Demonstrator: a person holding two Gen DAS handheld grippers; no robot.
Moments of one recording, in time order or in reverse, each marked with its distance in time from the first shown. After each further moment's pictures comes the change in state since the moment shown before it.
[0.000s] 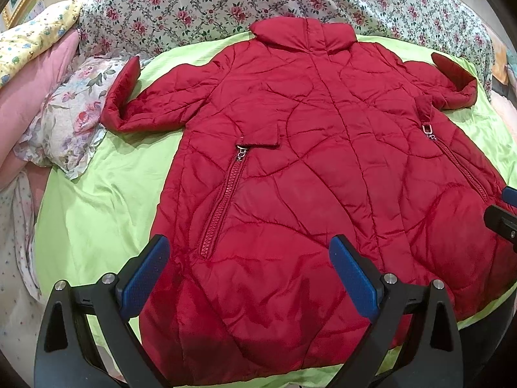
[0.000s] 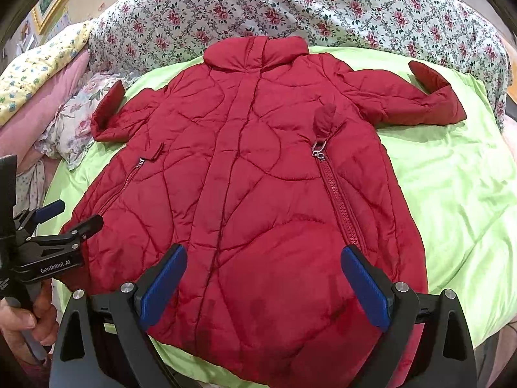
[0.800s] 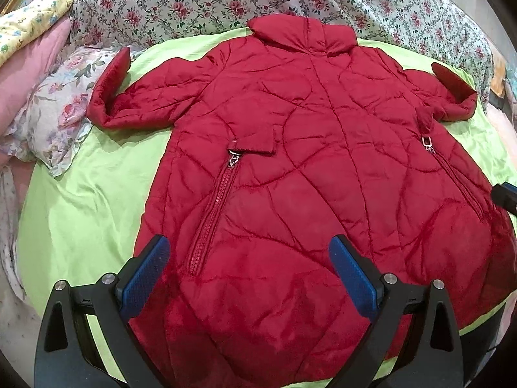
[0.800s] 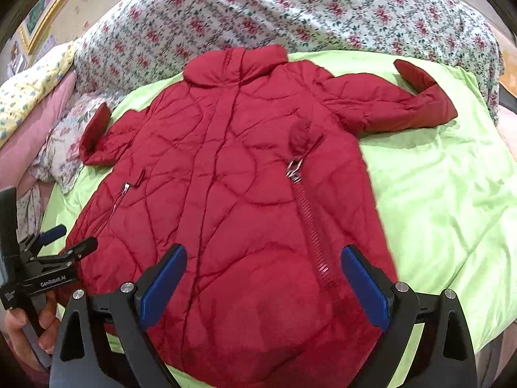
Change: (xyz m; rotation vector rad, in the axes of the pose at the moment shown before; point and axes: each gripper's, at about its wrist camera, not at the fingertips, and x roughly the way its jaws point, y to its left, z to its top) left arm 0.018 0.006 0.015 -0.021 0.008 -0.035; right arm -0.005 -0.034 0.024 0.054 -0.086 -0.021
